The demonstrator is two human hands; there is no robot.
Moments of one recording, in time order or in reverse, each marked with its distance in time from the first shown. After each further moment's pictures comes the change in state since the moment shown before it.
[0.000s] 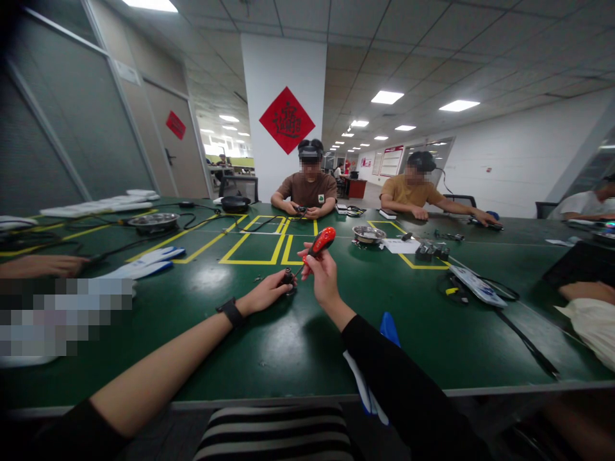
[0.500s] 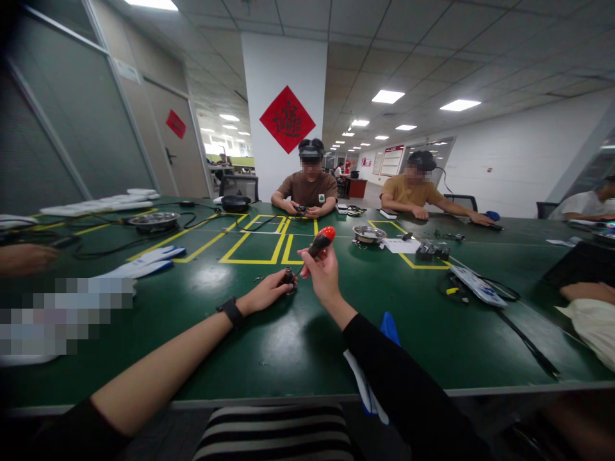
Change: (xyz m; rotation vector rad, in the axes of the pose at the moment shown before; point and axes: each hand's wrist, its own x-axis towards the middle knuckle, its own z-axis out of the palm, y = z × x) left_hand -0.001 0.001 0.000 0.014 -0.013 0.001; right_hand 0.004 0.000 0.002 0.000 0.034 0.011
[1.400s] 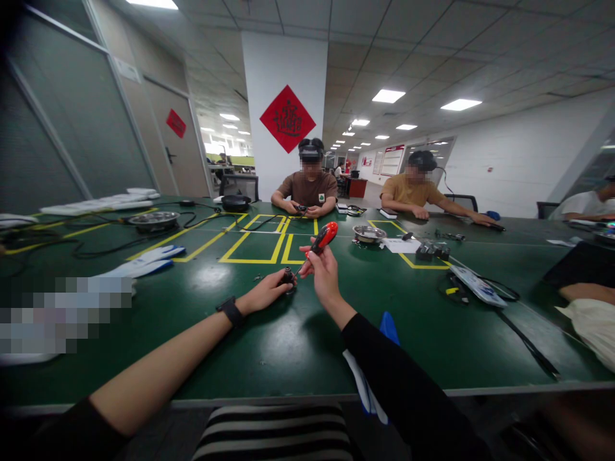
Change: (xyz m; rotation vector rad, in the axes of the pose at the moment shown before) left_hand 0.000 0.000 0.000 0.012 0.015 -0.003; right_hand 0.001 0.009 -0.006 0.021 -0.006 0.031
